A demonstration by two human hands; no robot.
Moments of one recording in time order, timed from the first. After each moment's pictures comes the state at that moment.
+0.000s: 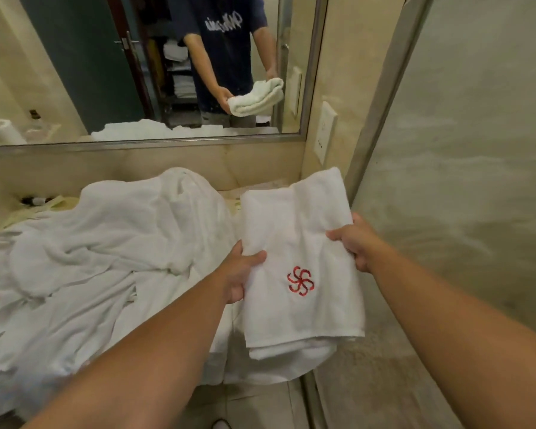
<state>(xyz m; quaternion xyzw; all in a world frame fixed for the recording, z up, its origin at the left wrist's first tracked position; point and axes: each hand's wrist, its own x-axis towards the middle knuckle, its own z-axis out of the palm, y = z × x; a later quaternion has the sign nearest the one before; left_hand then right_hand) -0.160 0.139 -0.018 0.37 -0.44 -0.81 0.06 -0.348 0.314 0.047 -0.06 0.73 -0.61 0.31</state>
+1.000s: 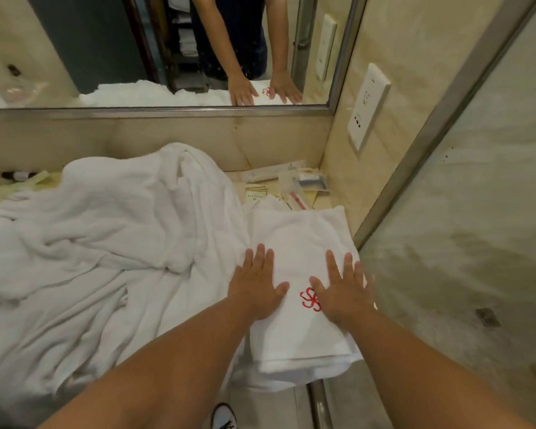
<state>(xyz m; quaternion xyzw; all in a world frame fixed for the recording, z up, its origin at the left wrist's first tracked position) -0.197 0.112 -0.121 0.27 -0.94 -0.16 -0.15 -0.333 0.279 -0.125 -0.27 0.94 0.01 0.21</state>
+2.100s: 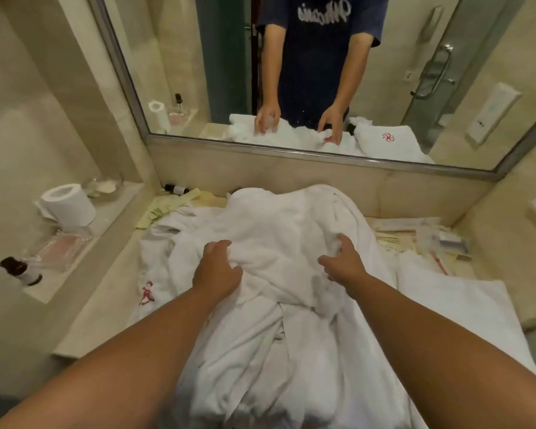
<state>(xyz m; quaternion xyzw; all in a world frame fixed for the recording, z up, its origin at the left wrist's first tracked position) 0.068 -0.198 -0.049 0.53 -0.78 -0.31 0.11 -0.181 -0.052 -0.029 -0.22 0.82 -0.40 0.35</state>
